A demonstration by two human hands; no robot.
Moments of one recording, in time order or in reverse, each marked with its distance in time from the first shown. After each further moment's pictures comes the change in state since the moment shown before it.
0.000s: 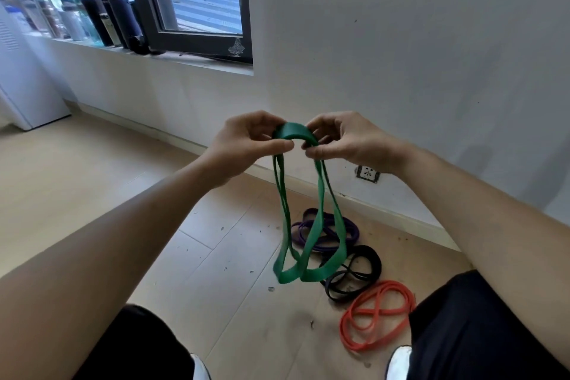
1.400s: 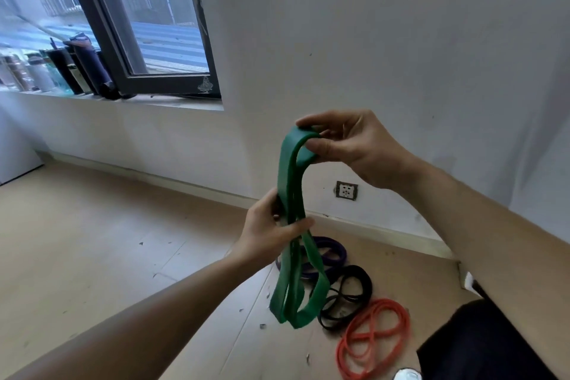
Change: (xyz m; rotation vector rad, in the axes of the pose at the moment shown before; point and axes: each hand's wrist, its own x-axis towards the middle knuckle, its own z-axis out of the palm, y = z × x) left_hand -0.014 -0.029 0.104 -0.039 0.039 0.032; right_hand -0.041 -0.015 -0.046 0.416 0.219 -0.295
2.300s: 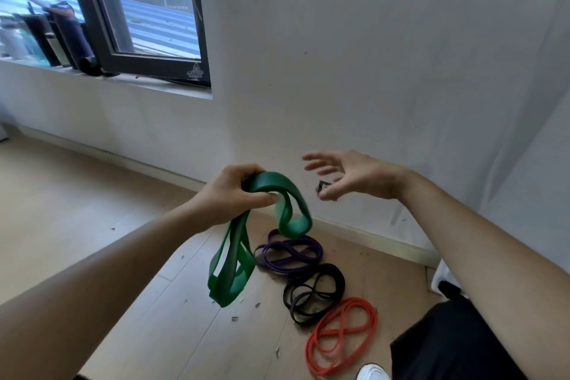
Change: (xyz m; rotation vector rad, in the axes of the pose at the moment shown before) left_hand 0.025 0.028 -0.049 0.124 -0.196 -0.081; right_hand -0.014 0.033 -0.043 -0.546 -0.297 0.536
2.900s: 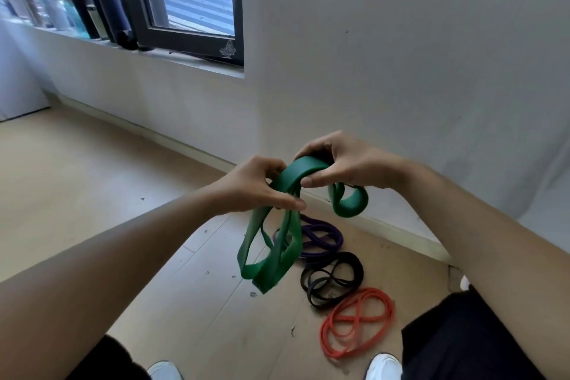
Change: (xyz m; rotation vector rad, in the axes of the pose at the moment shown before) left_hand -0.019 -0.015 -0.017 0.069 -0.132 -0.066; right_hand 0.025 -0.058 0.051 -0.033 -0.056 -0.235
